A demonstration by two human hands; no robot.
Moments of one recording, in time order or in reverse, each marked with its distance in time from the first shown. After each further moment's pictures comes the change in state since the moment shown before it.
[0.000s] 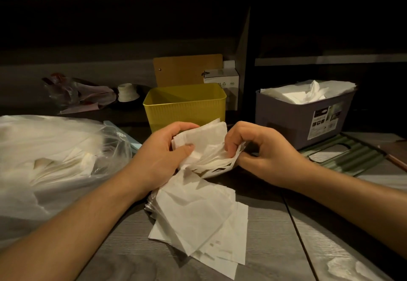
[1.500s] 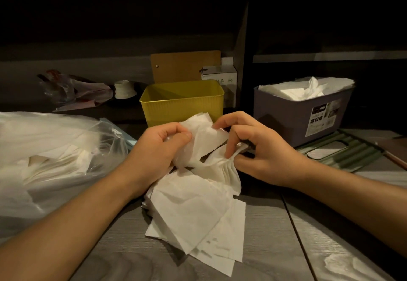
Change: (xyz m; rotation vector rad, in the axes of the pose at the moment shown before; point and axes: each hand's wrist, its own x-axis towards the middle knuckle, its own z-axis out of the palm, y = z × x) left_hand -0.002 0.005 0.003 -0.133 0.059 -0.135; right_hand -0.001 0.002 0.003 0.051 -0.036 -0.067
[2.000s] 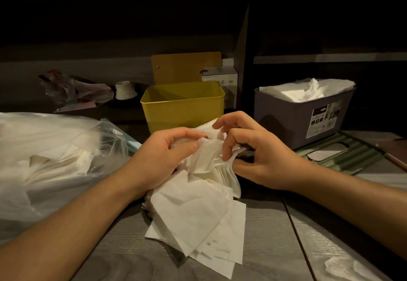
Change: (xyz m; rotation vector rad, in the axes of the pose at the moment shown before) left_hand -0.002 0.005 0.002 0.038 -0.143 0.034; right_hand 0.001 0.002 0.002 -0.053 -0.026 -0.047
